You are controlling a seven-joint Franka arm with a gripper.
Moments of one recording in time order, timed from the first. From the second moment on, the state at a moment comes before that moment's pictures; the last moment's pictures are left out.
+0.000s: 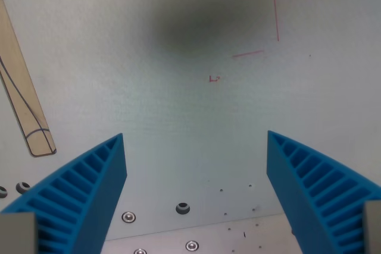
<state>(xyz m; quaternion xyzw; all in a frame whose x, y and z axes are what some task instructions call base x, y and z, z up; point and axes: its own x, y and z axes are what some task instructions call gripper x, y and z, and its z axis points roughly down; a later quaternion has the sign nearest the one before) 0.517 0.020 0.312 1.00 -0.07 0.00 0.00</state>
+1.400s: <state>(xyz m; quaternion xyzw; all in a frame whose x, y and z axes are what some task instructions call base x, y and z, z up) 0.430 0.012 0.299 1.00 -0.07 -0.04 0.01</state>
